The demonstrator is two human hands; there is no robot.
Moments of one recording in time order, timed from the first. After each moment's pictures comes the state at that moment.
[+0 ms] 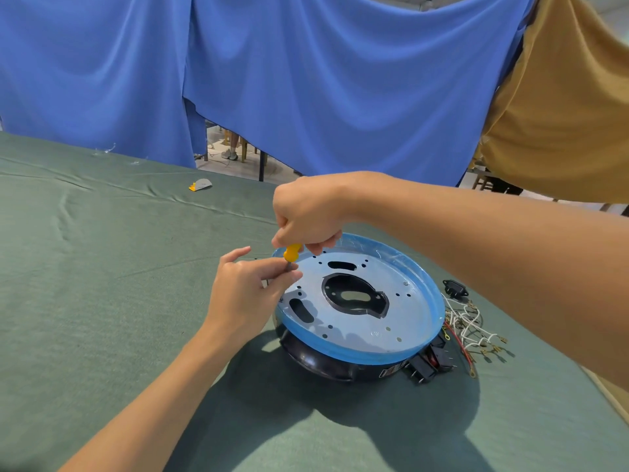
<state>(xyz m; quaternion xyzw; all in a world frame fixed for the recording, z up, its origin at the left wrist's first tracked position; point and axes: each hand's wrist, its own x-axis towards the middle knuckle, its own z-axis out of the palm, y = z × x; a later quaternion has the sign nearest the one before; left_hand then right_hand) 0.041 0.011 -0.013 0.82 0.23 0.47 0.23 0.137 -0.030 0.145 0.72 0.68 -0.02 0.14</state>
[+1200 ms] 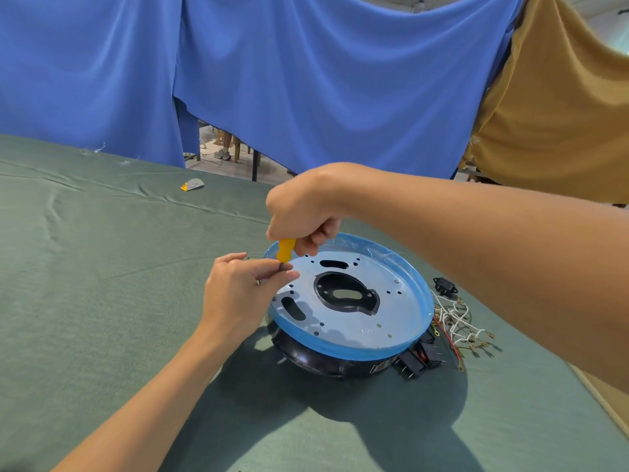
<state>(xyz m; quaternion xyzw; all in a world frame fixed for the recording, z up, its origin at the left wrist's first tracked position) 0.045 0.007 -0.012 0.80 0.25 0.48 0.25 0.128 -0.029 0.151 0.77 0.60 -0.10 0.15</state>
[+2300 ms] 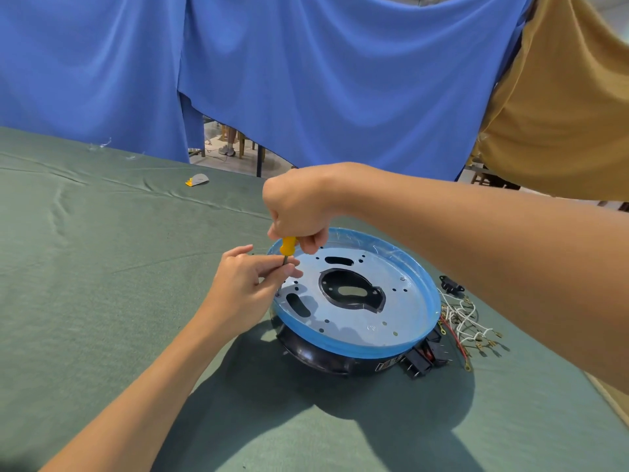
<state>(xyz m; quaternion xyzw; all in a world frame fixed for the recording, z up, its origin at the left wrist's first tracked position) 0.036 0.014 -0.009 0.84 0.20 0.41 0.29 0.123 -0.032 0.149 0.74 0.66 -0.04 0.14</state>
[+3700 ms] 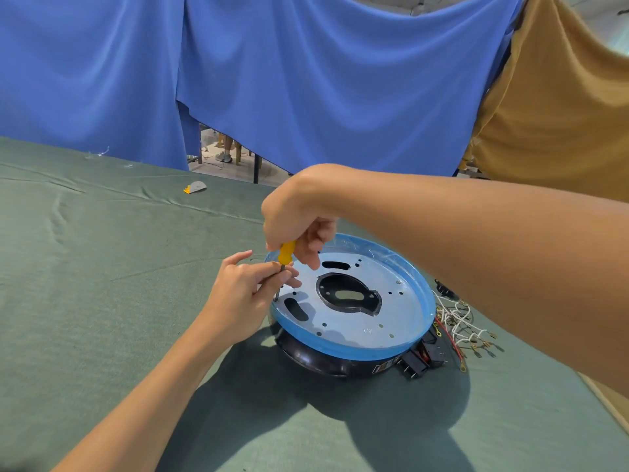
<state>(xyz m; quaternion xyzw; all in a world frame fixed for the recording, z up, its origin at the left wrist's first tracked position) 0.033 0.016 -0.011 0.87 0.18 0.39 0.25 0.116 -0.020 0.151 0.80 0.54 -0.15 0.21</state>
